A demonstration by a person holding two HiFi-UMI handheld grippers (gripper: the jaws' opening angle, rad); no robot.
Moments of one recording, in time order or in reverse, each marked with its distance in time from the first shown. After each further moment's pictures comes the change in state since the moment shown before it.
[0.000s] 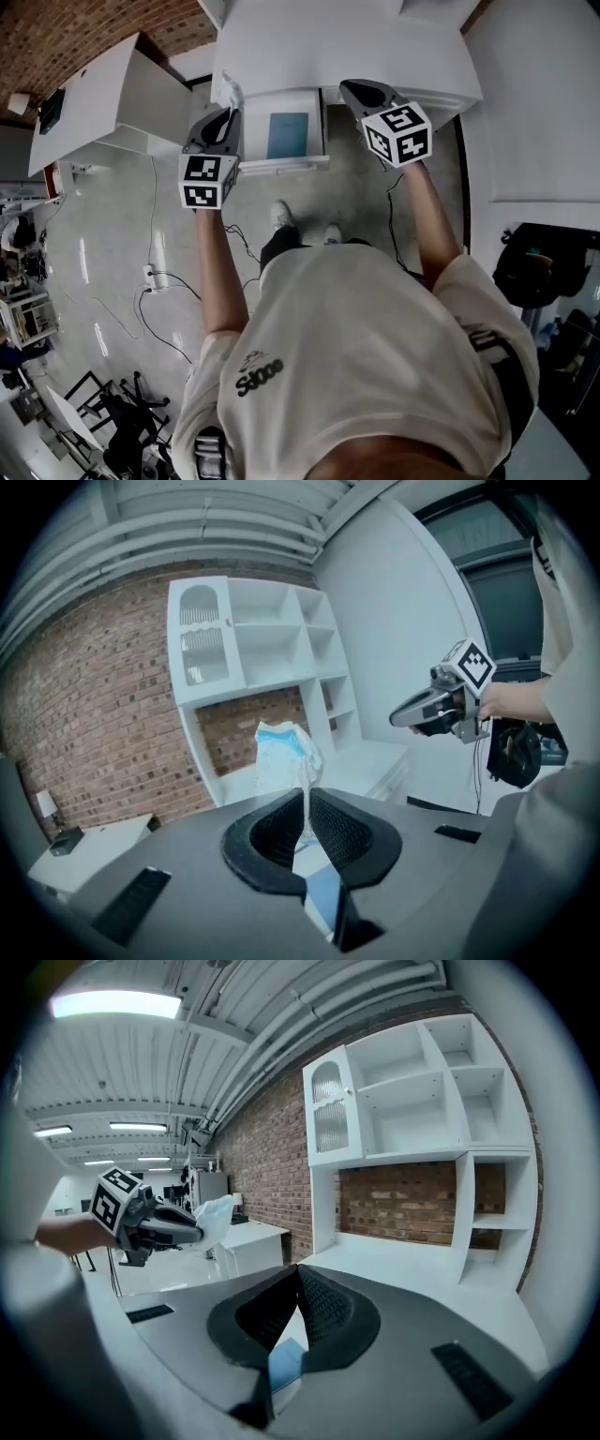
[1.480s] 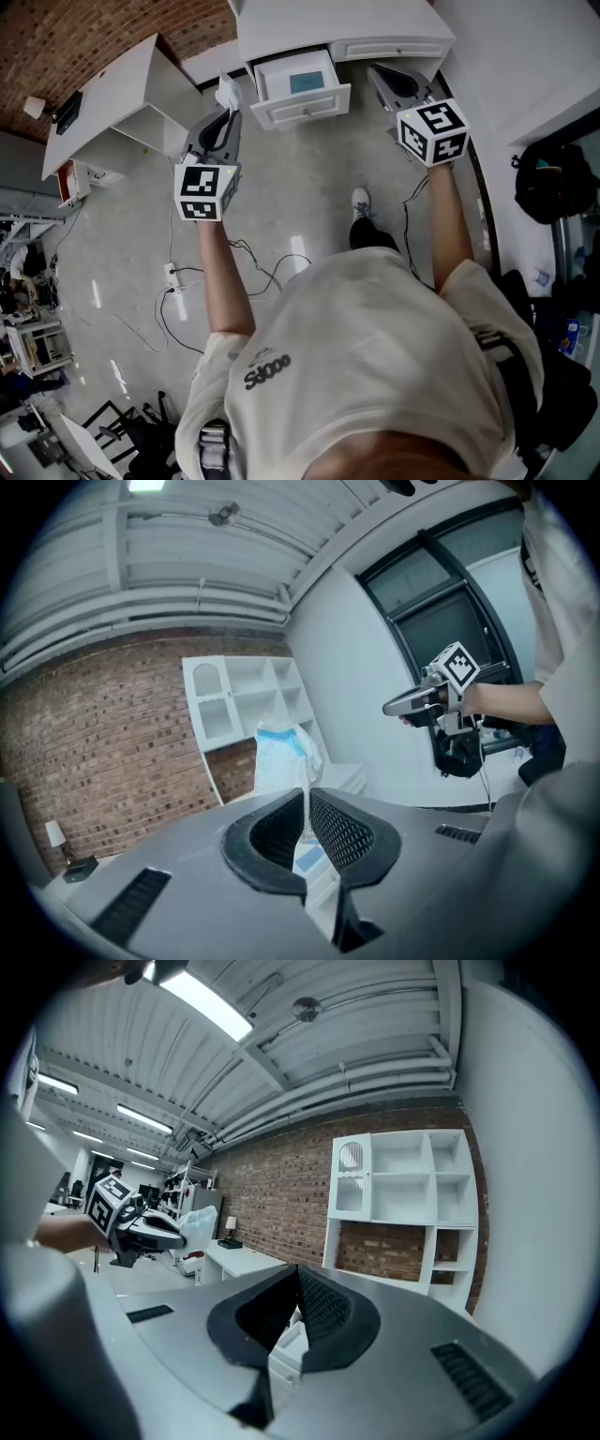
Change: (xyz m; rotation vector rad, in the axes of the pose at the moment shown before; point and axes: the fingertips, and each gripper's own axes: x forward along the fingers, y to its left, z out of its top) left arm -0.401 -0.050 -0.074 0.129 -0.232 -0.086; right arm -0.237 0.351 0.036 -0.113 -0.217 -0.232
